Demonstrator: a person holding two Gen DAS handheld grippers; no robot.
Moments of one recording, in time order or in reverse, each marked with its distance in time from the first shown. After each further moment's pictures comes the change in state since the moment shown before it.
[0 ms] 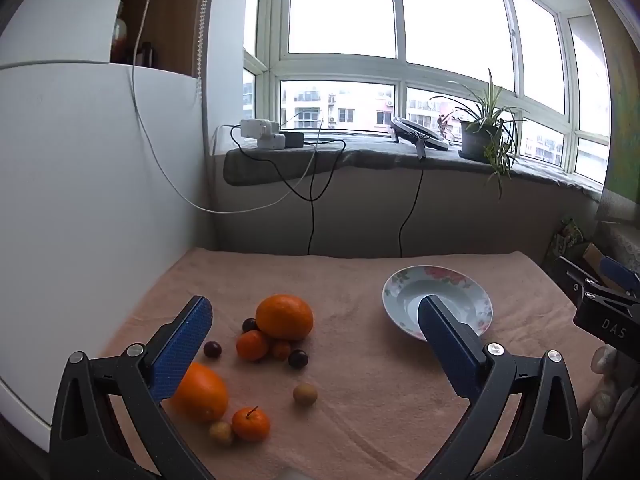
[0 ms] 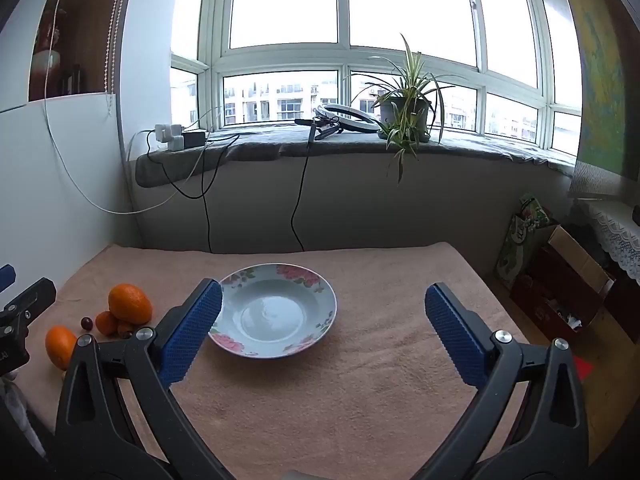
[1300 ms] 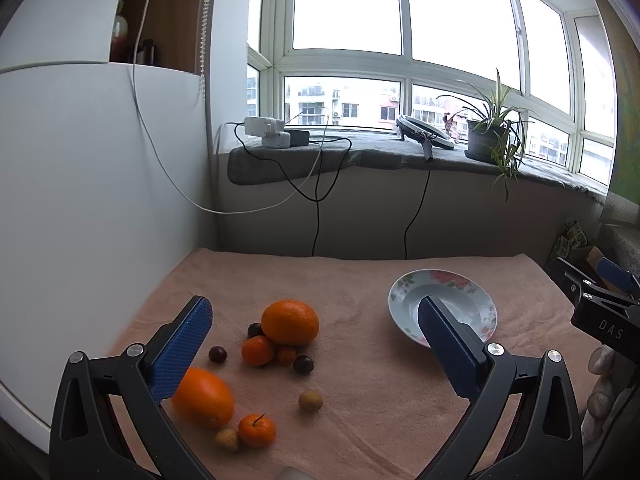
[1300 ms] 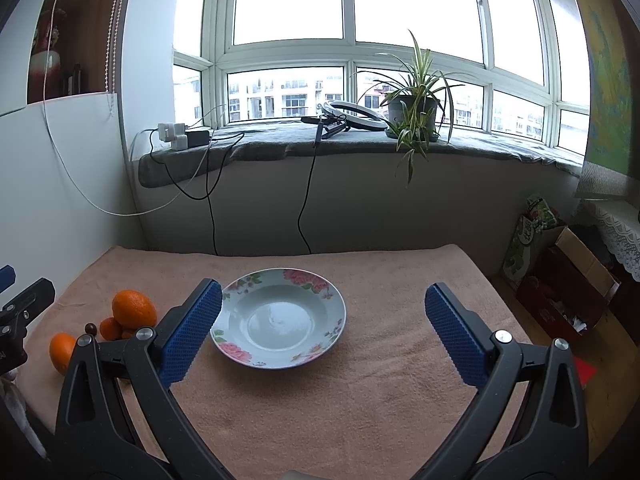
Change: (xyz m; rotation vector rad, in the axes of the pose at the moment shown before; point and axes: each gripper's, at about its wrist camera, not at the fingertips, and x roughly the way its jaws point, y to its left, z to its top) left arm 0.007 0.005 0.011 -0.010 0.021 0.011; right arm 0.009 0.004 0.007 0.002 0.018 0.021
